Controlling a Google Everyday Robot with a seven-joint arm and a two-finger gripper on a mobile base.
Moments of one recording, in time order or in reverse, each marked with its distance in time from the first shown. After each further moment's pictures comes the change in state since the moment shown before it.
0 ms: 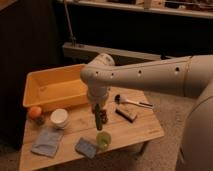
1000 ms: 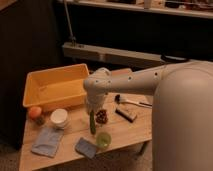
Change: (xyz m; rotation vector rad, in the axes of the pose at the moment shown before) arm -0.012 0.031 0.096 -0.141 0.063 -0.101
